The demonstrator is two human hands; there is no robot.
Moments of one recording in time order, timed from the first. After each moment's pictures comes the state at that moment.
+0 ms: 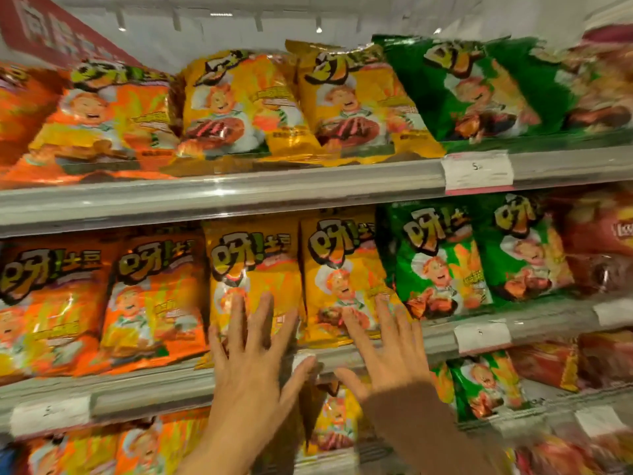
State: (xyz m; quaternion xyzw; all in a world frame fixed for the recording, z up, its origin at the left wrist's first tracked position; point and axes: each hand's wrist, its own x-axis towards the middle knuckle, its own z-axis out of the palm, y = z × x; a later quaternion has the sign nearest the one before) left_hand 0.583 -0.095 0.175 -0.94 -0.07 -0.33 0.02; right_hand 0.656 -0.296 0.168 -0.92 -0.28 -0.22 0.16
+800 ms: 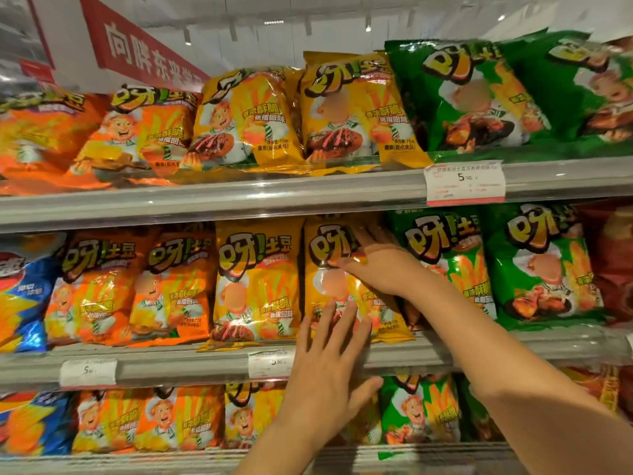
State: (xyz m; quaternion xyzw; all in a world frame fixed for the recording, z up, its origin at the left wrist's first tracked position) left_hand 0.621 -0.190 0.170 -0.96 0.00 -0.25 0.09; right_hand 0.777 -0.287 0.299 -0.92 -0.35 -0.06 0.18
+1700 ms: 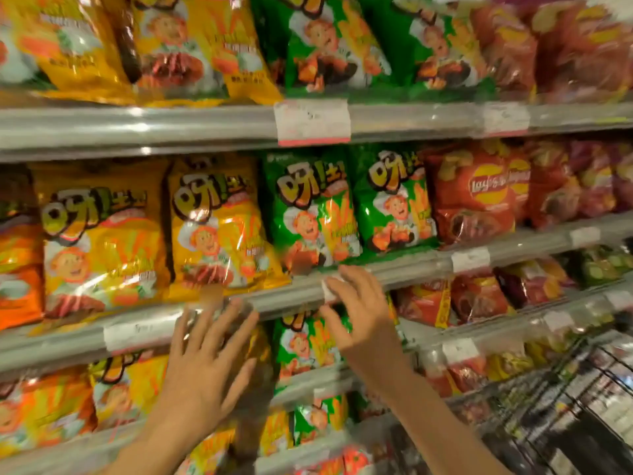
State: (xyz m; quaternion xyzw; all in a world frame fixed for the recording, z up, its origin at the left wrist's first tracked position) left_hand 0.603 -0.193 0.110 -0.94 0.10 -0.32 0.05; right_hand 0.699 -0.444 0.140 -0.85 -0.28 -0.28 0.35
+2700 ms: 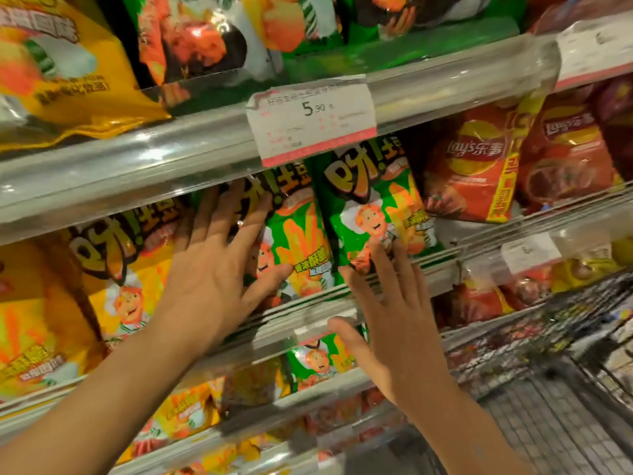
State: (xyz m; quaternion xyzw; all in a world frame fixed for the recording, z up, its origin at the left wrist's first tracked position) left_hand 0.736 -0.246 0.028 -0.97 0.05 -0.25 0.07; right_hand 0.753 -0.475 -0.080 -0.93 -0.20 -0.27 0.14
